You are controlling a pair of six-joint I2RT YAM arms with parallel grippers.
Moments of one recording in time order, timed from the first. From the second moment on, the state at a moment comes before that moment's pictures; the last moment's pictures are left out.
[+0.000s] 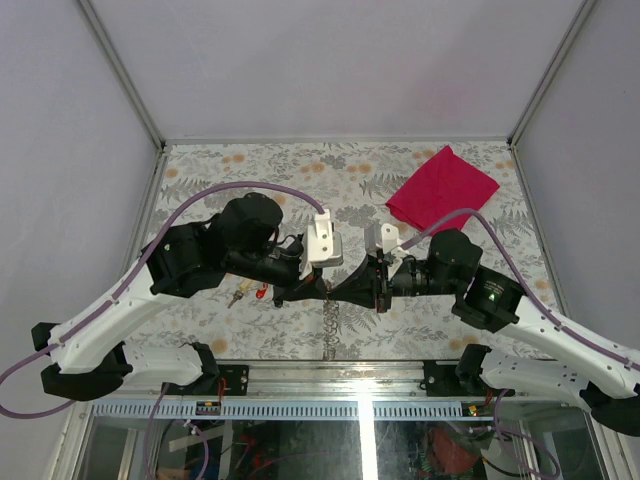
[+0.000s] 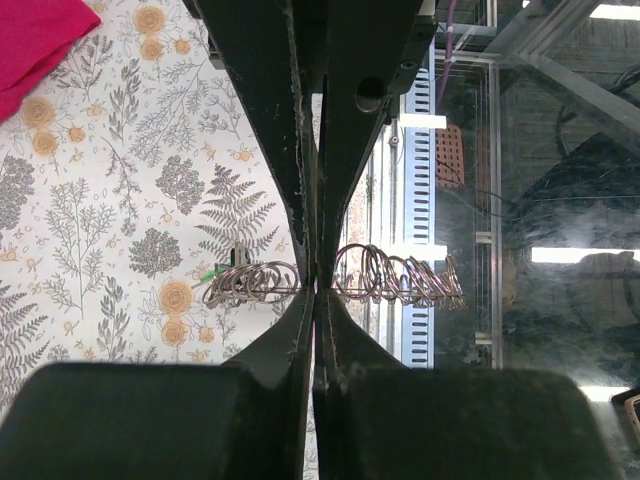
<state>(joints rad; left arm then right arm) -1.03 1.19 1.61 -1.05 0.49 0.21 1.01 0.88 0.95 -0.15 -0.57 0.06</state>
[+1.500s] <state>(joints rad) -1.04 0.81 1.22 -0.33 0.44 -0.04 1.01 0.85 0.57 0.94 -0.52 0.34</state>
